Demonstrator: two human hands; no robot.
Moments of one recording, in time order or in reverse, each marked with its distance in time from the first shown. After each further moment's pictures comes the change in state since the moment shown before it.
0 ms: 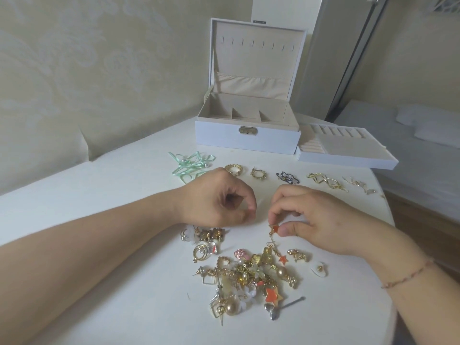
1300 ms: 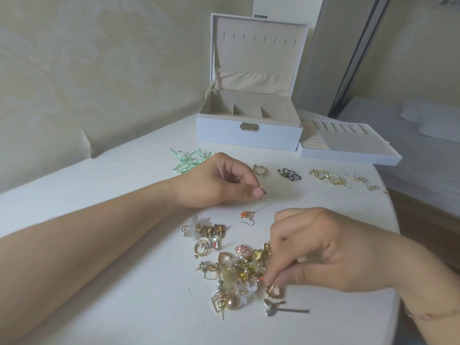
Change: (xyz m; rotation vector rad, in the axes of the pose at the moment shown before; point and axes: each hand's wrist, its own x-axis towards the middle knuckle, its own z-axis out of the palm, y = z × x) left_hand 0.008 0.005 -0.003 -0.506 0.086 -0.073; right_hand -0.027 -0.042 -0.002 0.169 -0.127 -0.359
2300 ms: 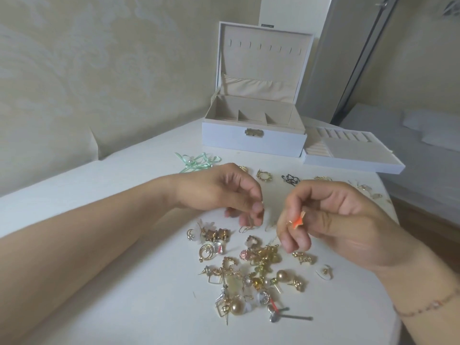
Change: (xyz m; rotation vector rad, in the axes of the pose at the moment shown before) left_hand -0.003 0.007 -0.014 0.008 -0.329 -0.108; right_hand 0.009 0.011 -0.006 0.921 0.272 0.038
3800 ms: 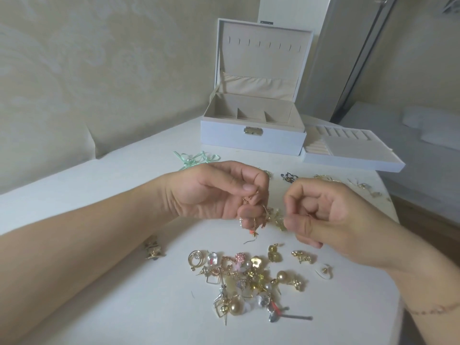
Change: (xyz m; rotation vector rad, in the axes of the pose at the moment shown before) left_hand 0.002 0.002 0.007 -0.651 -0.256 0.127; right_hand -0.002 -0.006 0.001 -0.471 0.177 0.115
